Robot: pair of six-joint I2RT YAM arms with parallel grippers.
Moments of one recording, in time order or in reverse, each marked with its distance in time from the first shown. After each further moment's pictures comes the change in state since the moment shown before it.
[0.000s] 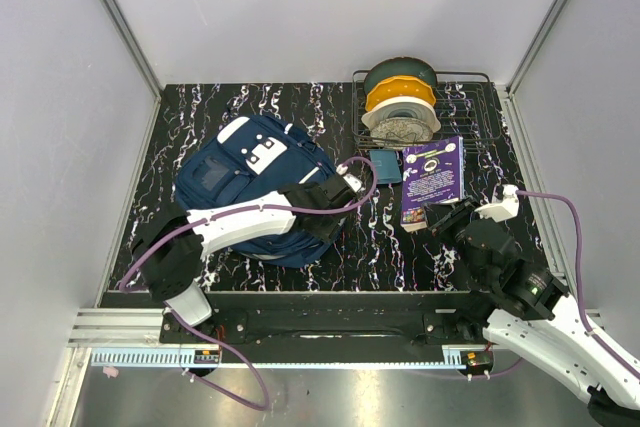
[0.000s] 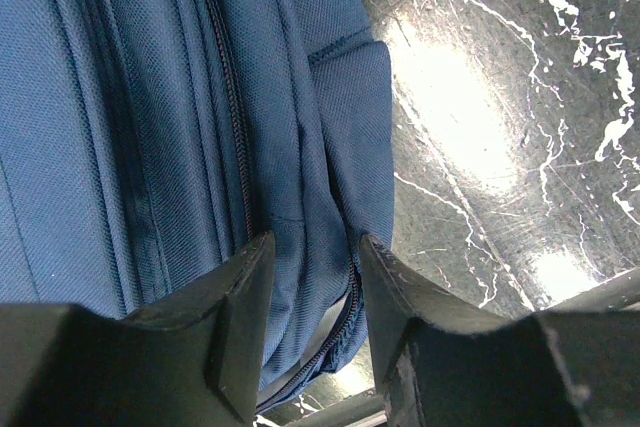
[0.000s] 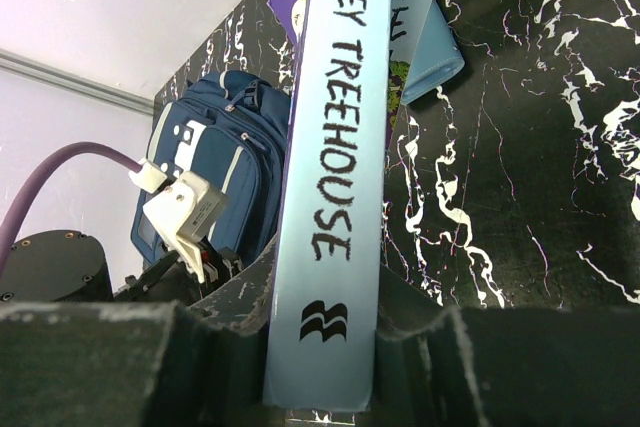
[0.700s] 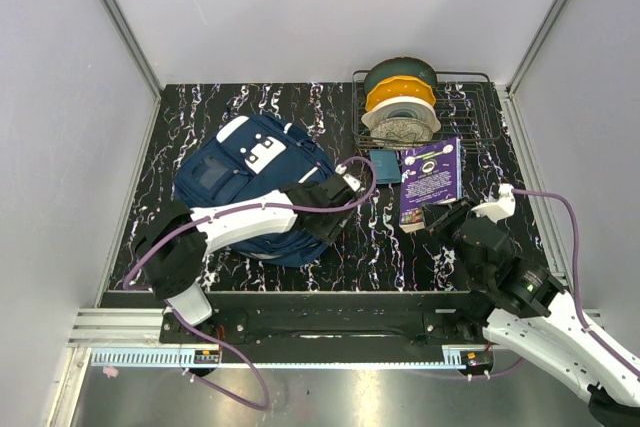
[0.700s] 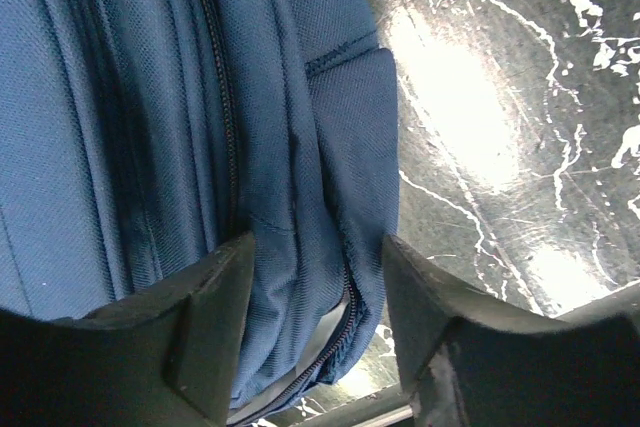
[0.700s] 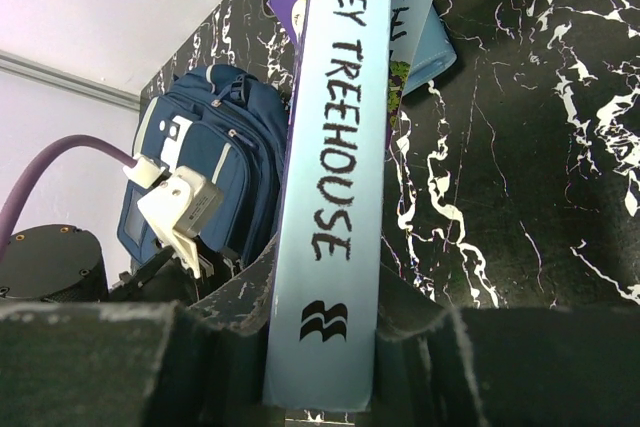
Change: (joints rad) left arm 0.013 0.013 0.000 0.002 0.002 -0.006; right arm 0.000 0.023 -0.006 0.002 0.000 0.003
